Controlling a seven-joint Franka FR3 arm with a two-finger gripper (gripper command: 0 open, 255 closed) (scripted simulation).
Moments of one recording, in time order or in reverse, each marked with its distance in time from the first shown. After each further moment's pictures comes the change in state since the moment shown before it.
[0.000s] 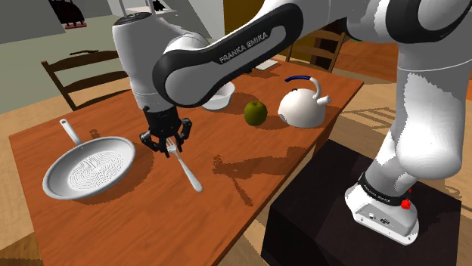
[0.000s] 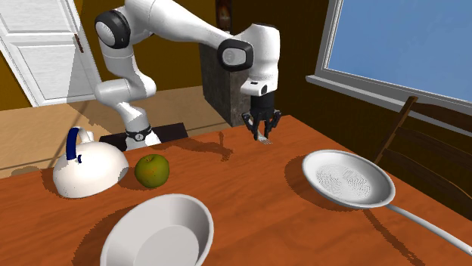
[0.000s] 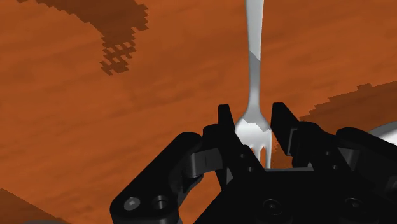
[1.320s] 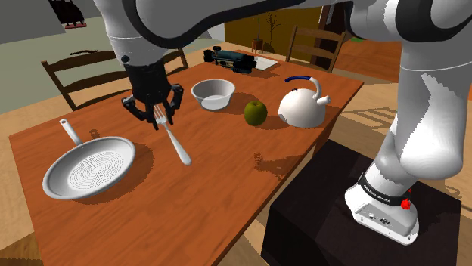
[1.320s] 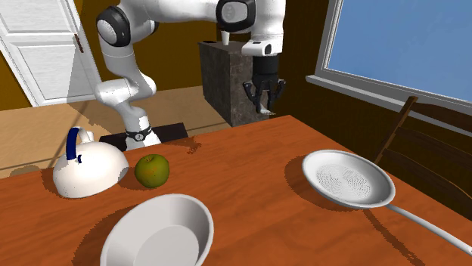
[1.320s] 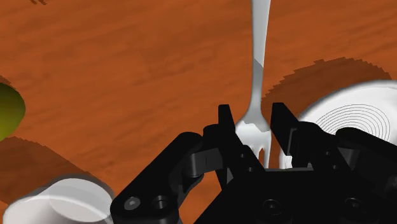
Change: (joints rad) arm 0.019 -0.023 0.016 0.239 0.027 -0.254 -0.030
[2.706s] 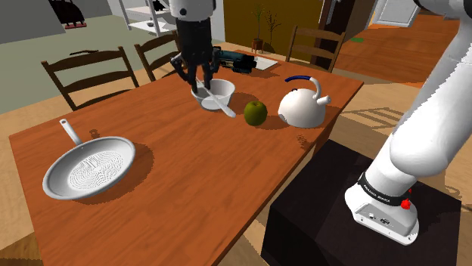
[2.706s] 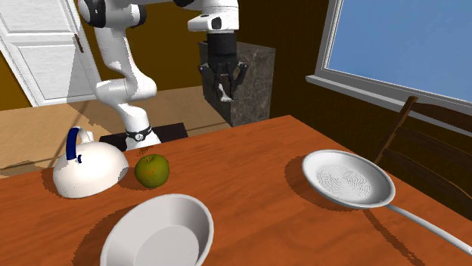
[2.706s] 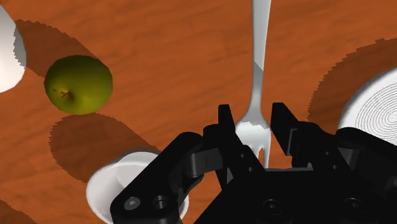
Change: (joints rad) arm -0.217 -0.331 -0.053 -0.242 0.198 -0.026 -0.268
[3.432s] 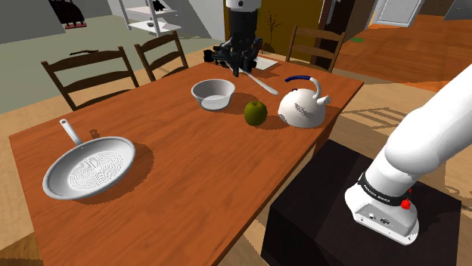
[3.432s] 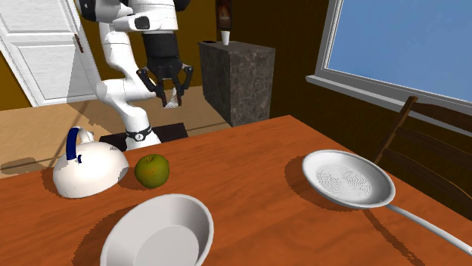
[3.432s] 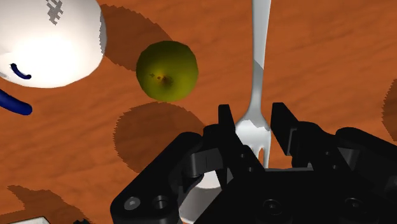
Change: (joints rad) arm -0.125 -0.264 -0.177 -0.272 0.118 0.032 -0.324
